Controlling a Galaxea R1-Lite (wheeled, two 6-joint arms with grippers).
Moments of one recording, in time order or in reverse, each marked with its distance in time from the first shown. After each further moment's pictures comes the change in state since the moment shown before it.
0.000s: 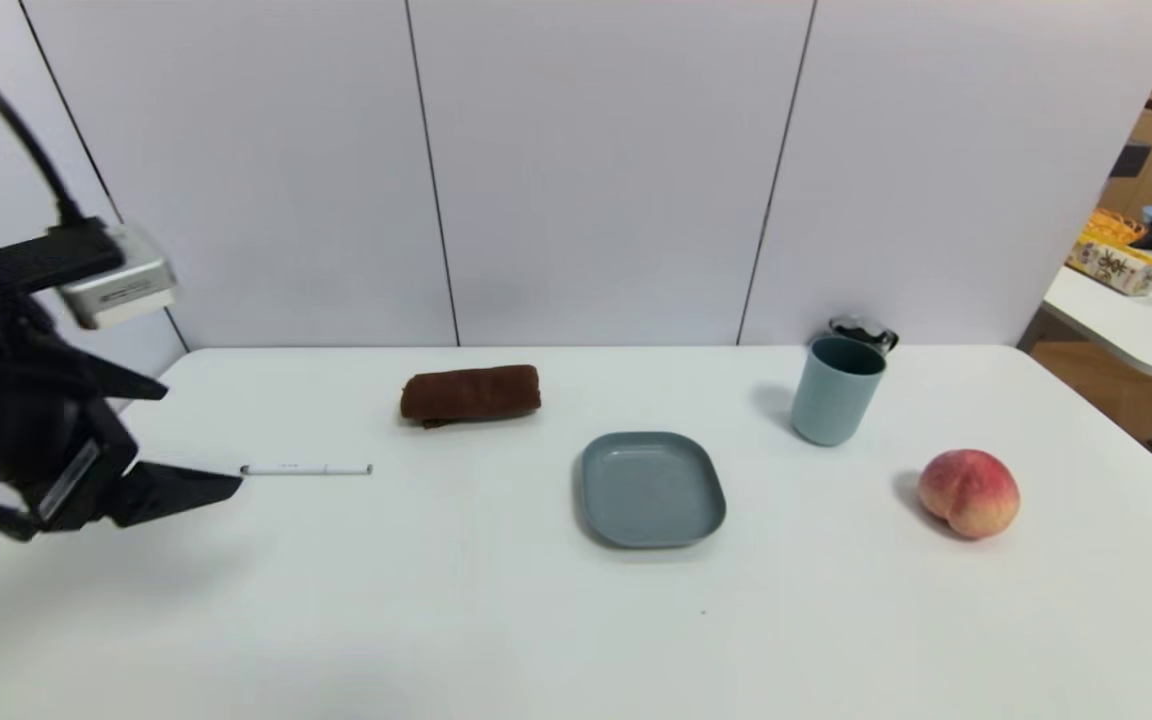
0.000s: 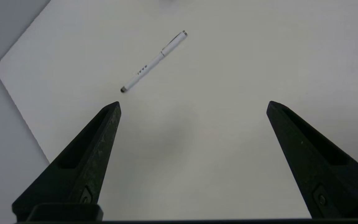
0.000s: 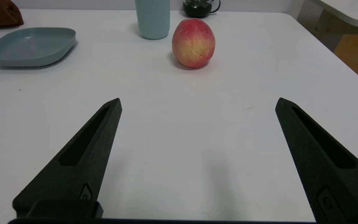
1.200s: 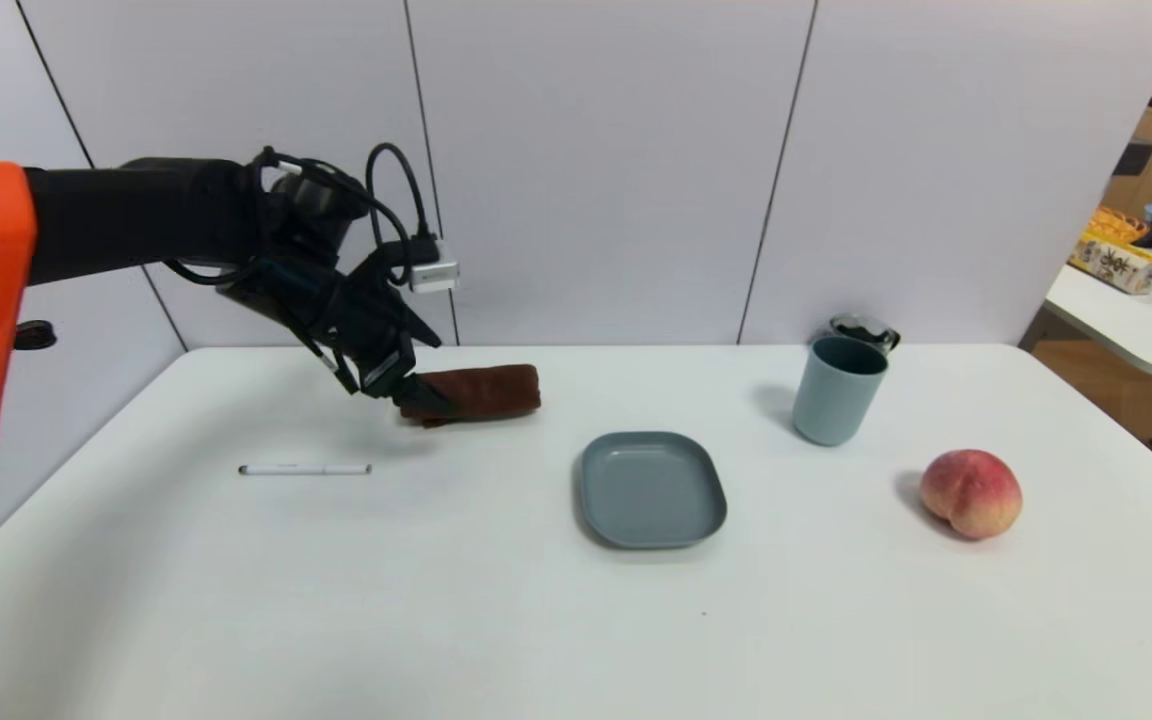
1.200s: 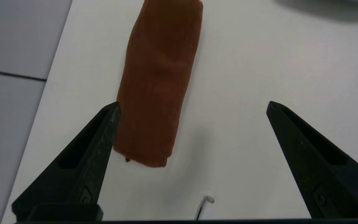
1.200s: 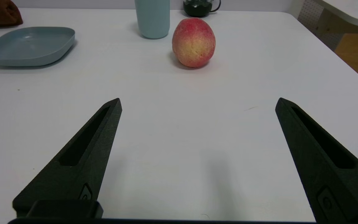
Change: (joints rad) left arm -0.088 0.791 -0.744 0.135 -0.337 0.326; right arm 0.000 0.000 0.000 0.000 0.000 0.000
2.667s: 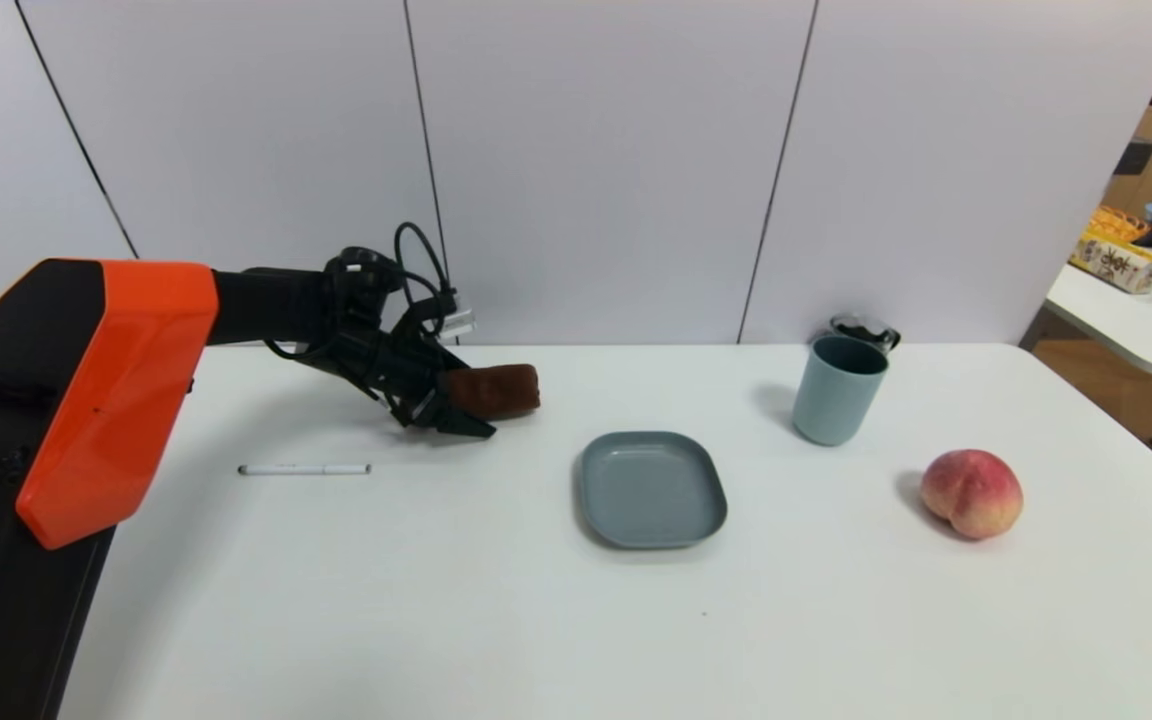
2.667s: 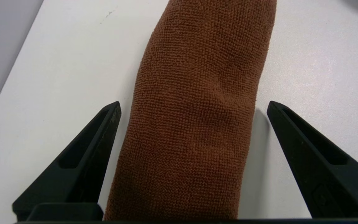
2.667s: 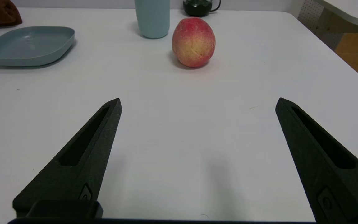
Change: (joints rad) left arm 0.042 0.253 -0.014 -0.256 -0.217 -0.031; right arm 0.000 0.000 0.000 0.000 0.000 0.000
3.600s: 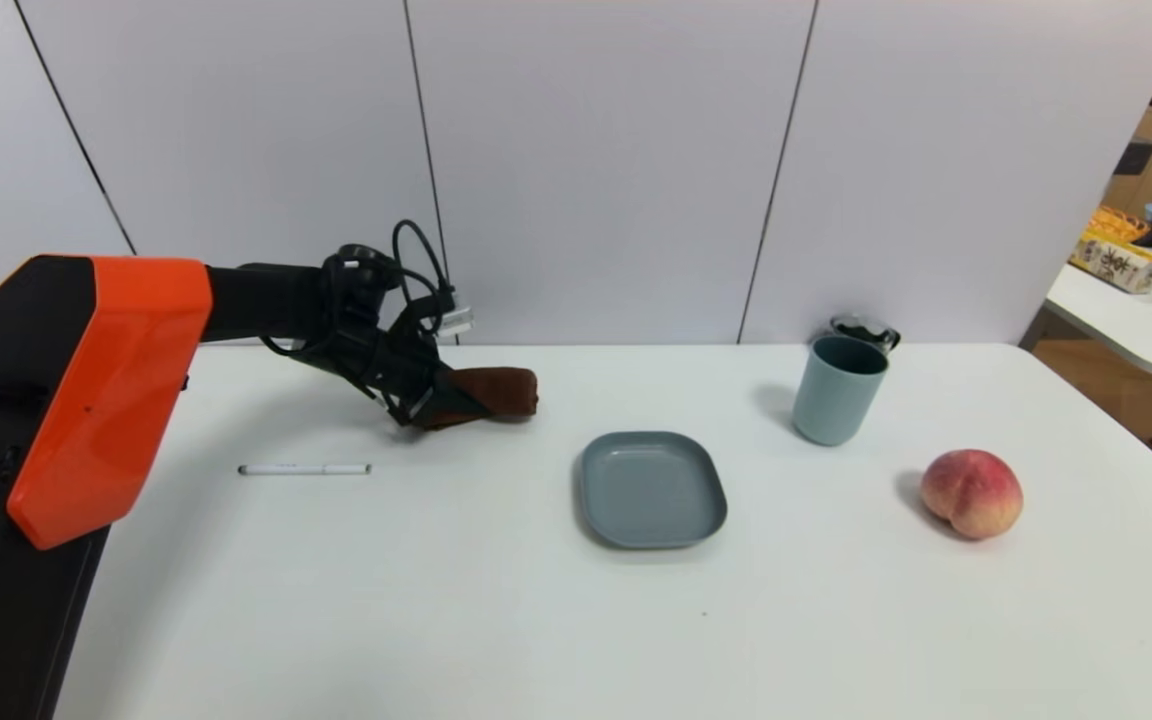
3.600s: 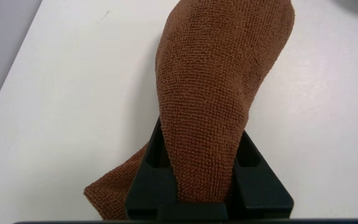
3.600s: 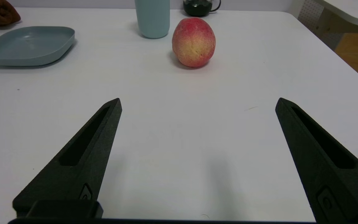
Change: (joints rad) left arm 0.000 -0.013 0.001 0.026 0.003 0.004; right arm 0.000 0.000 0.000 0.000 0.000 0.000
